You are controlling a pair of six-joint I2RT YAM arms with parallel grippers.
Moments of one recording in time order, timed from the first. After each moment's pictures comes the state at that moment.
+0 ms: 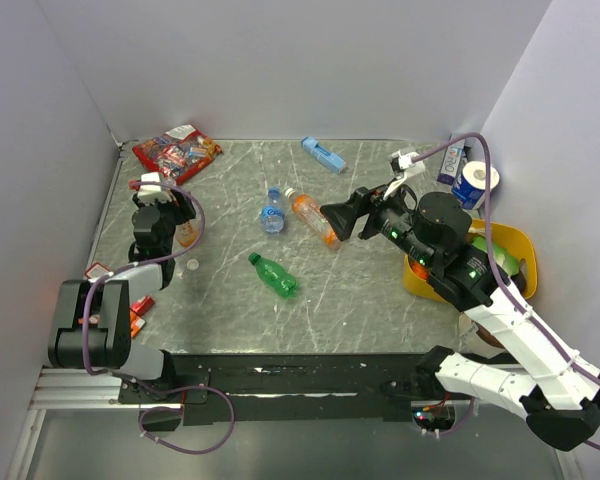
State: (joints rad) left arm -0.01 1.44 0.55 0.85 -0.07 -0.19; right arm 0.71 0.94 1.17 -0.30 0.03 0.34
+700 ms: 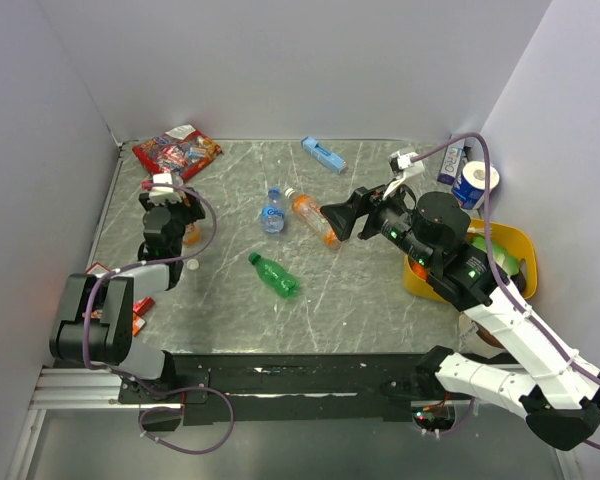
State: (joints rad) left arm -0.08 1.47 0.55 0.91 -0.16 -0.13; right arm 0.71 0.94 1.17 -0.31 0.03 0.34
